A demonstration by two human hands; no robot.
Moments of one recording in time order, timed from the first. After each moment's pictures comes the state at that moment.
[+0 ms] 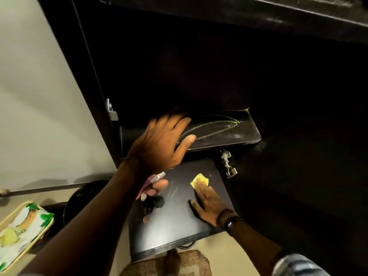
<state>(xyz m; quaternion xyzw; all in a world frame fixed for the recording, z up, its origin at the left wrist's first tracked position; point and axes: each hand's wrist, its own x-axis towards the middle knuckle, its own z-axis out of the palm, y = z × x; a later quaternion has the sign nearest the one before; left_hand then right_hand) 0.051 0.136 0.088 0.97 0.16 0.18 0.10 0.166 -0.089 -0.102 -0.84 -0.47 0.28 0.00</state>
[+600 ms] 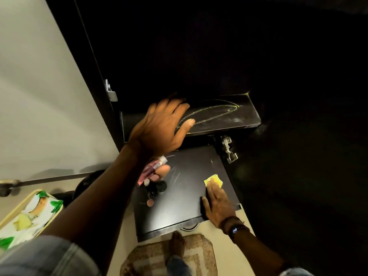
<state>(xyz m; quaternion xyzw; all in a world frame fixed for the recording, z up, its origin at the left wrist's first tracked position) 0.052 0.137 0.088 0.97 0.15 0.17 0.11 0.127 -0.137 -0.105 -0.89 -0.40 0.23 0.06</state>
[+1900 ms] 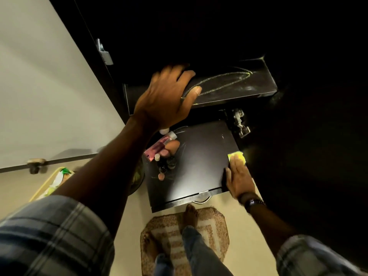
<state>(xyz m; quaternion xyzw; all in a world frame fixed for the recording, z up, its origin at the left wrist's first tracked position) 0.054 0.137 0.088 0.96 0.16 0.18 0.11 0.151 -0.158 -0.125 -0.92 -0.35 0.18 0.05</state>
